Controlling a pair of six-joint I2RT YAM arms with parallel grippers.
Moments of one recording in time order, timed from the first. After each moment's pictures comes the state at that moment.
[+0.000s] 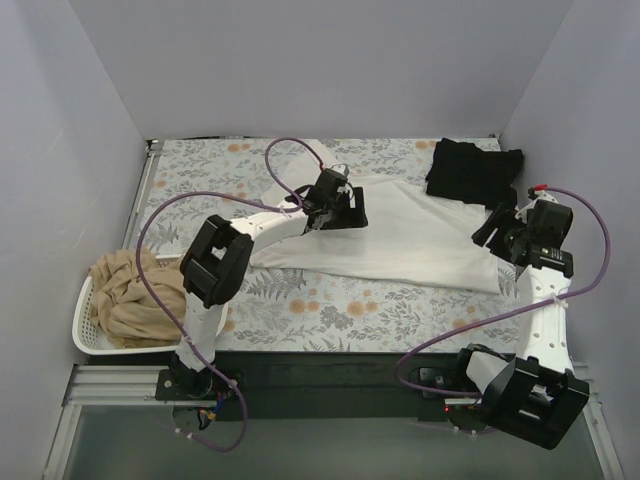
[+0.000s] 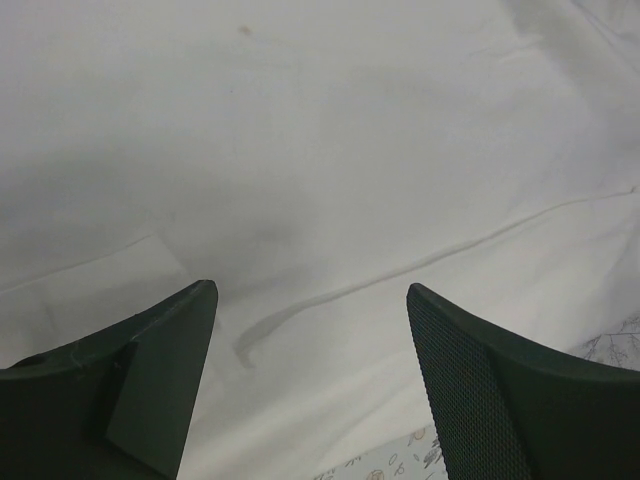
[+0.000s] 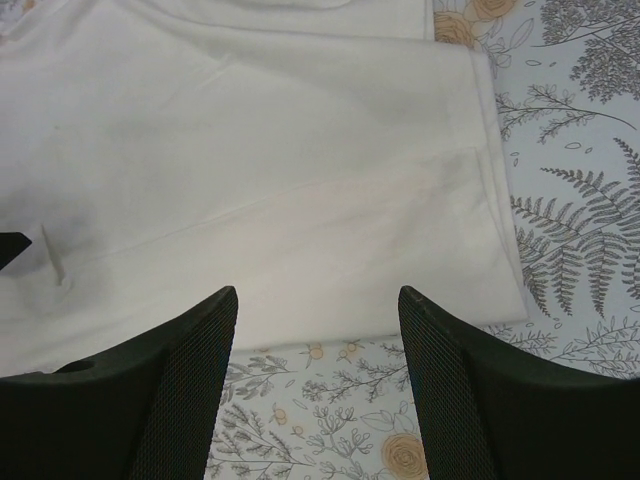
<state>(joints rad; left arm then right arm) -0.69 2.08 1.53 -0.18 0.04 -0.62 -0.34 1.02 0.86 -0.57 -0.25 0.24</state>
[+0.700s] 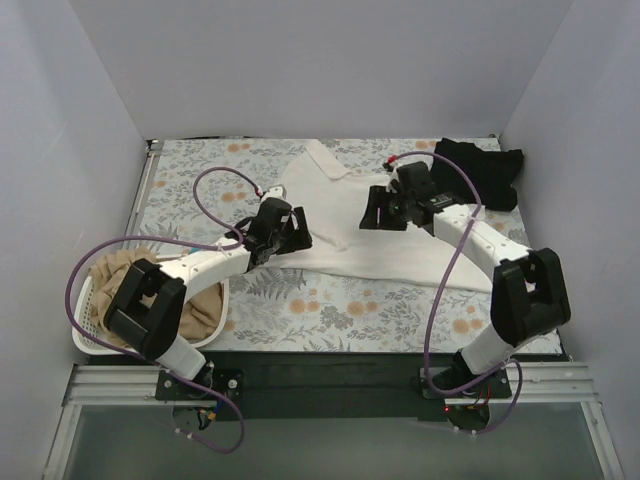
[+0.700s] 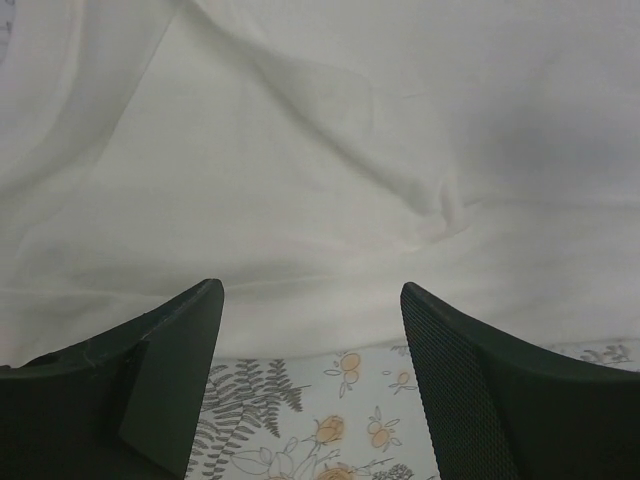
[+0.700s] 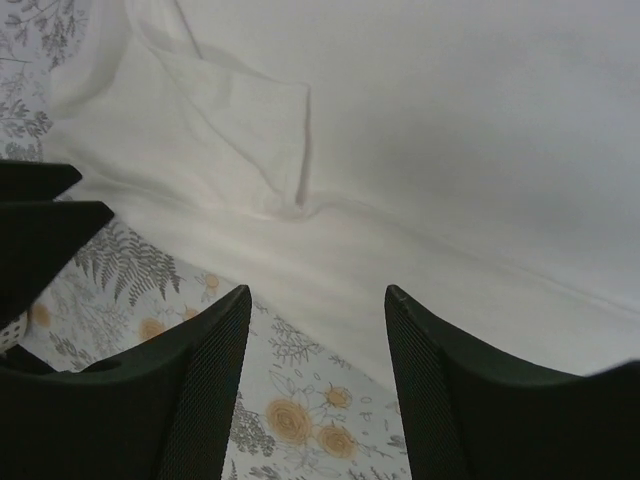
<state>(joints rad) -0.60 1.55 0.94 -0.09 -0.15 -0.64 0.38 1.52 1.09 -0.39 -0.27 0.38</state>
